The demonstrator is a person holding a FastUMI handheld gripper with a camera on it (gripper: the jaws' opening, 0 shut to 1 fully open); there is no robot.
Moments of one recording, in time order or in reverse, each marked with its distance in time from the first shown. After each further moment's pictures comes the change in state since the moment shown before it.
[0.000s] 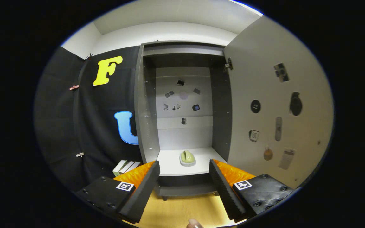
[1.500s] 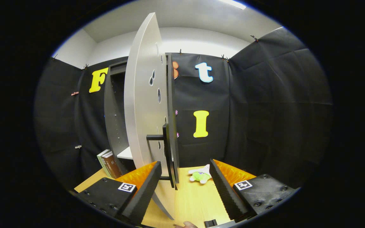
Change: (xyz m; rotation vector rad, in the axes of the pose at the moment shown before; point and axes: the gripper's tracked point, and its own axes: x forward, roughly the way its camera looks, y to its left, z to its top) arm -0.096 -0.300 -0.006 0.000 0.035 0.043
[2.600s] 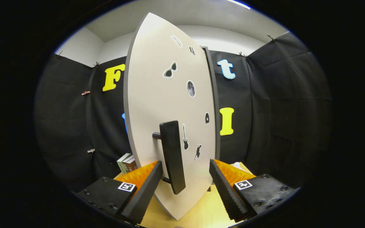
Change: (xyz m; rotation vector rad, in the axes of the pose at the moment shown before) arm 0.041 0.205 -0.015 0.050 0.001 0.113
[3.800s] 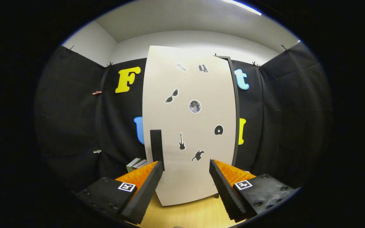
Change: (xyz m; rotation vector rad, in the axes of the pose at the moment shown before) arm -0.004 0.045 0.030 -0.077 -0.069 0.043
